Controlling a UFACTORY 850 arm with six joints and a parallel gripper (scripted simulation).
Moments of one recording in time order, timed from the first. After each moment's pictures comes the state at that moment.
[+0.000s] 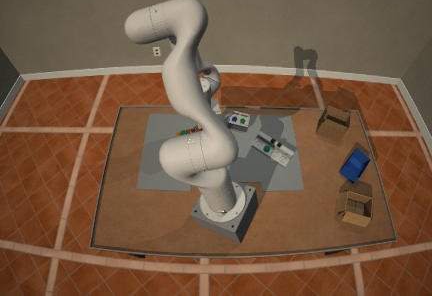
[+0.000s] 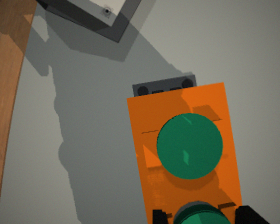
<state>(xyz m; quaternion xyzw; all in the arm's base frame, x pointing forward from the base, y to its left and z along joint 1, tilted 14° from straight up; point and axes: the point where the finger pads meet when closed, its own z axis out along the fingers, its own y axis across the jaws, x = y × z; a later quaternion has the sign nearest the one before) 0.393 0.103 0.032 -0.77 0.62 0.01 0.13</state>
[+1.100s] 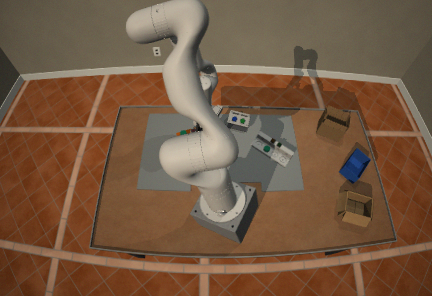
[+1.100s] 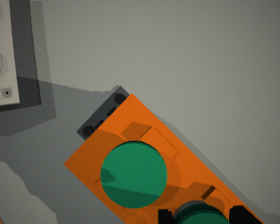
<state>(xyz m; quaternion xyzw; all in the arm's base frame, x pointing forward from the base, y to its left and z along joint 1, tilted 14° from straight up) 0.393 0.102 0.032 -0.55 0.83 0.06 0.11</state>
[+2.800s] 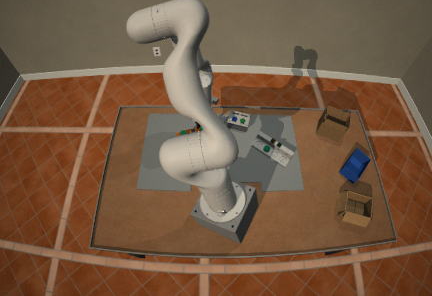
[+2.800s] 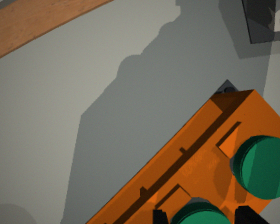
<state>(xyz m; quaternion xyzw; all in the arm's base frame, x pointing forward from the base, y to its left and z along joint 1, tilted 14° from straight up) 0.392 0.103 0.033 -0.97 0.20 -0.01 0.11</state>
